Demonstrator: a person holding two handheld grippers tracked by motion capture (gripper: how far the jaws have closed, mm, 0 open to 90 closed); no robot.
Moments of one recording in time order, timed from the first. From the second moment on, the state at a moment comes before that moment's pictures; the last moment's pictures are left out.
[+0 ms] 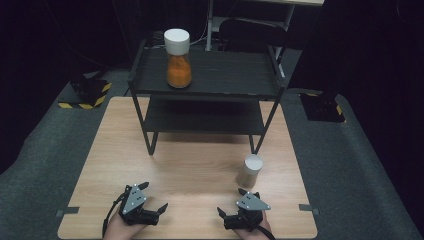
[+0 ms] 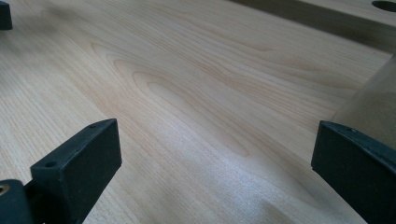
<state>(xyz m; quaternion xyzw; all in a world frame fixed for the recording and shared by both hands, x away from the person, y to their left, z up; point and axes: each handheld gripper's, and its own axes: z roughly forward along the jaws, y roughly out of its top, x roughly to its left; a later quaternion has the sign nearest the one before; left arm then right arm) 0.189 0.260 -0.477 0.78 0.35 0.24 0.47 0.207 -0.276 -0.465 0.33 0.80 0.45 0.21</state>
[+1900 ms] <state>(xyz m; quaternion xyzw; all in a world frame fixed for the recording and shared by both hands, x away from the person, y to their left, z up) 0.192 0.257 -0.474 0.78 0.35 0.23 0.46 0.188 -0.317 -0.444 0.39 0.72 0.50 0.30</state>
